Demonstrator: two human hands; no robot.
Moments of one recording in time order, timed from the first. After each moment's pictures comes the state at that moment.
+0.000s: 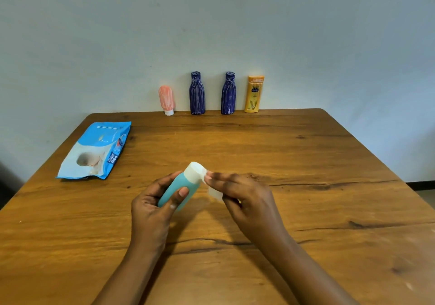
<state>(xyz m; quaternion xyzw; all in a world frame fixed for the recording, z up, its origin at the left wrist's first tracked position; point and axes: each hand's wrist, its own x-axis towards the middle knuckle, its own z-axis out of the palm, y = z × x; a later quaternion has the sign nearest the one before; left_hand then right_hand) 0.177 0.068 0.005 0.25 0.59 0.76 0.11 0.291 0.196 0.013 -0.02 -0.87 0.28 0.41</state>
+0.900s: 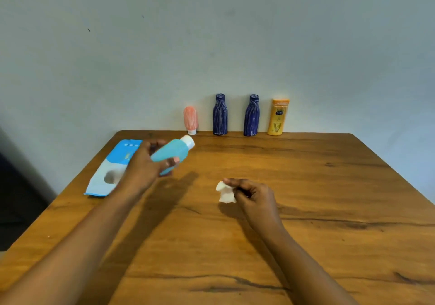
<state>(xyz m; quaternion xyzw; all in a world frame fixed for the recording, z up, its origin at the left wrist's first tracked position) 0.041 0.083 0.058 0.22 0.76 0.60 0.12 0.222 0.226 -0.003 -0.16 -0.73 0.58 0.32</state>
